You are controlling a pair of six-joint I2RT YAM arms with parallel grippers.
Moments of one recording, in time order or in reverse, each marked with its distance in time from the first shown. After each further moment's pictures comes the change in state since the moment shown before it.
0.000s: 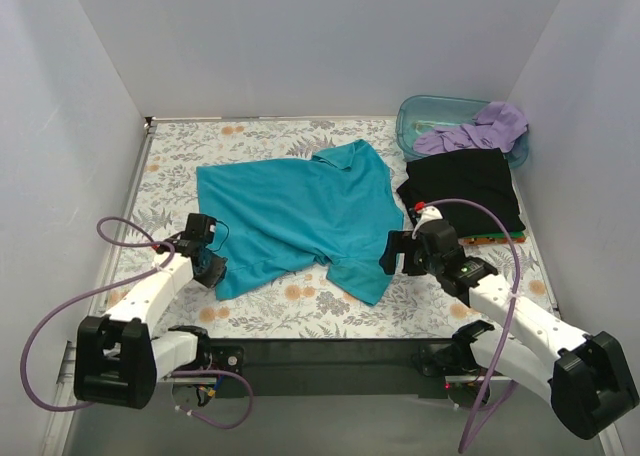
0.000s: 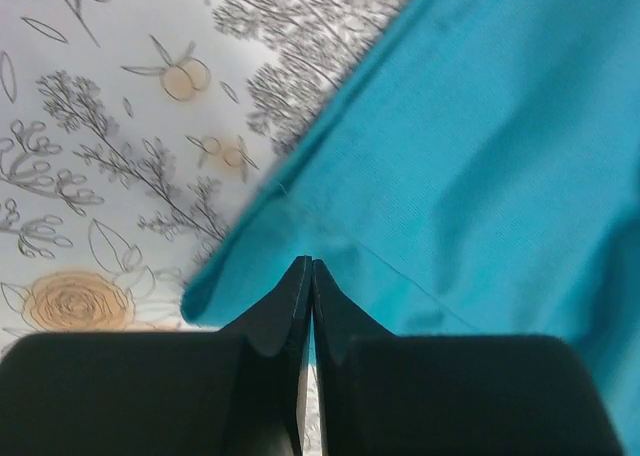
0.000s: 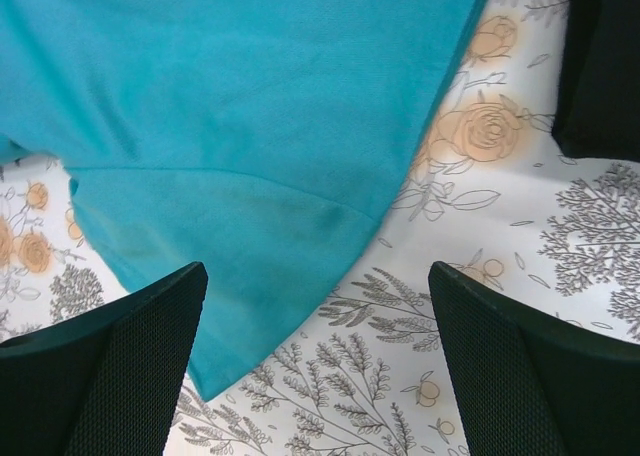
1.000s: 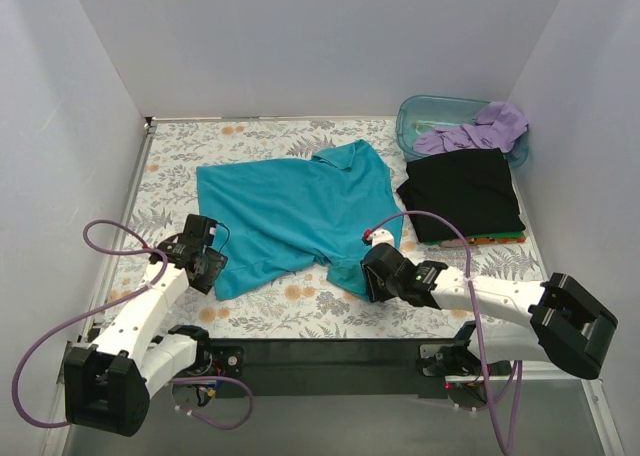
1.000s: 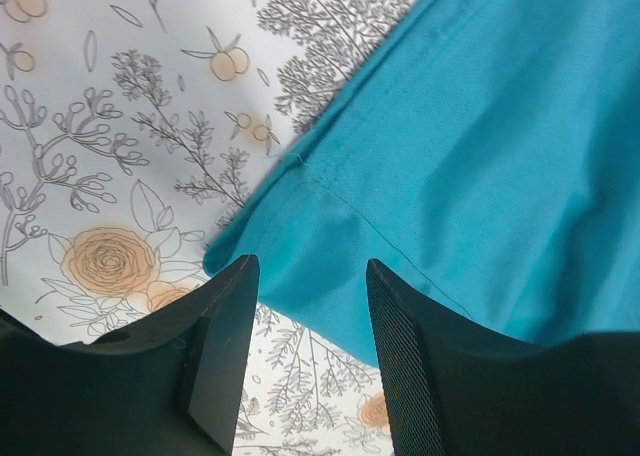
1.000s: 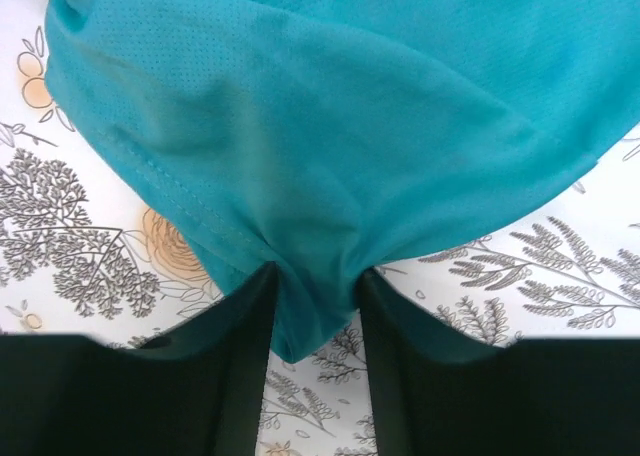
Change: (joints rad) left arm -0.077 -0.168 0.060 -0.168 -0.081 -0.099; right arm 0.455 0.276 0.074 -0.053 0.226 0.109
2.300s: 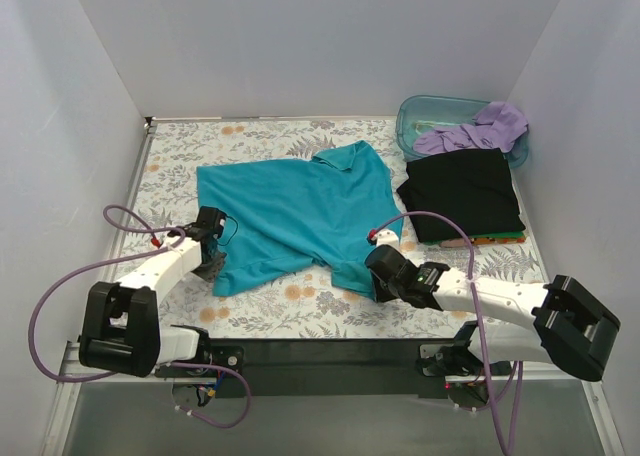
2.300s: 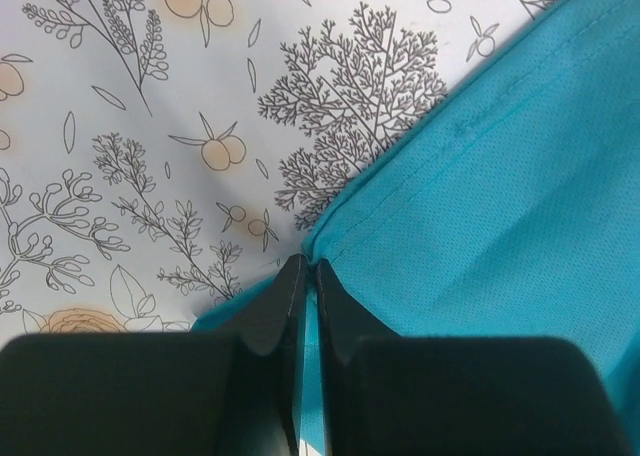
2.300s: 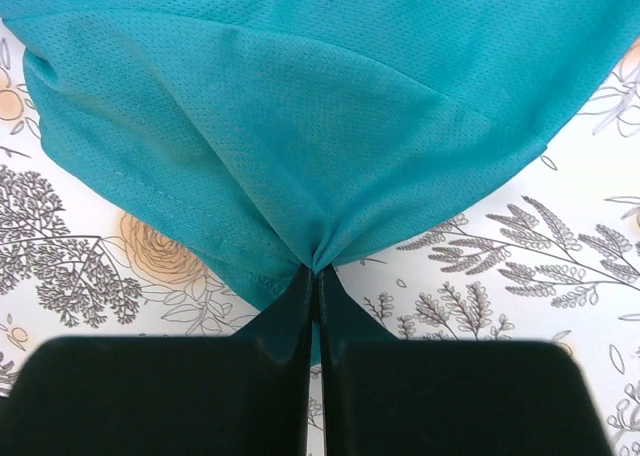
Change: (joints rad) left arm 0.016 0.321 0.013 0.142 -0.110 -0.017; right arm 0.002 -0.010 -0.008 -0.016 0.053 0.056
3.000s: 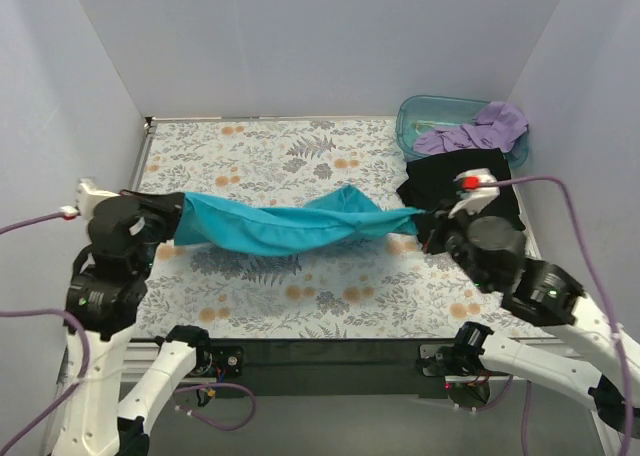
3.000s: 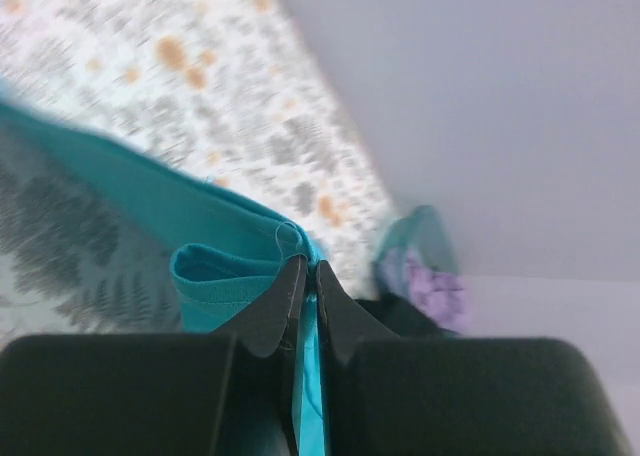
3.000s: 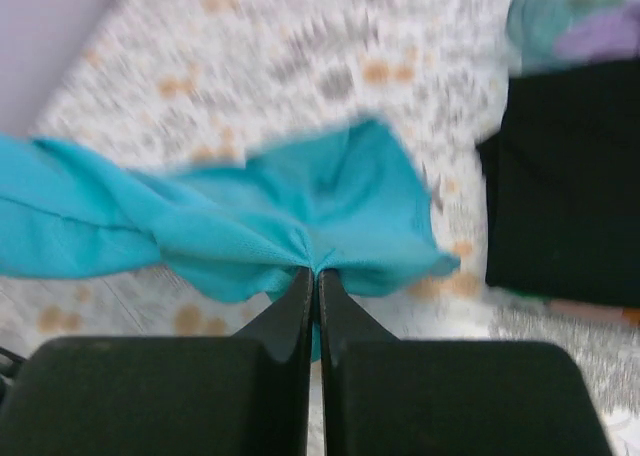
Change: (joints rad) left arm -0.001 -0.599 0.519 -0.165 0.094 0.144; right arm 0.000 -0.522 0.441 -0.325 0.262 -0.159
